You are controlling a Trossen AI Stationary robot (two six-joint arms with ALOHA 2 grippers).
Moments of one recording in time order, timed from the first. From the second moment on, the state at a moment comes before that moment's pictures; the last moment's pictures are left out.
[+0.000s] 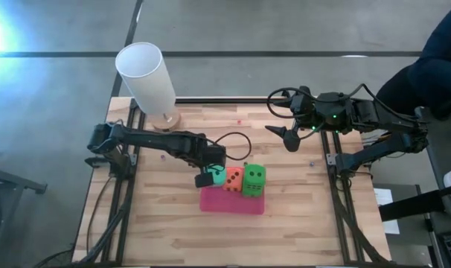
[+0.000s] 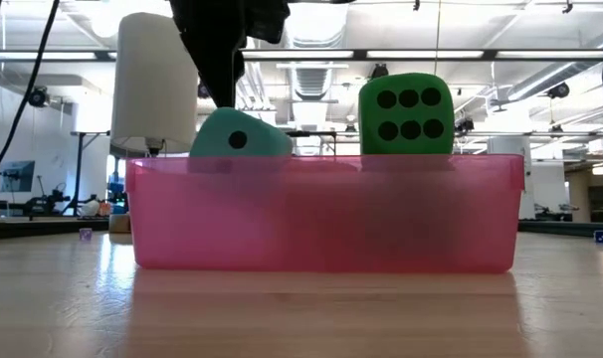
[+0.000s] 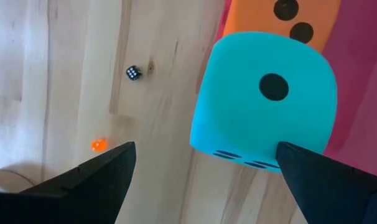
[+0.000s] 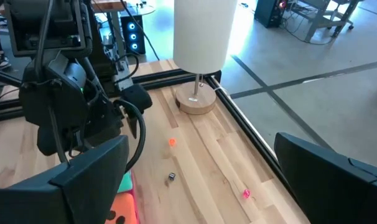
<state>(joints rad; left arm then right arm) -0.08 1.77 1.55 -1.18 -0.17 -0.24 0.01 1.17 1.52 -0.78 0.34 0.15</state>
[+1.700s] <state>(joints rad) -0.07 1.76 1.51 -1.01 -0.17 -0.23 0.01 1.17 1.52 -0.78 0.34 0.15</state>
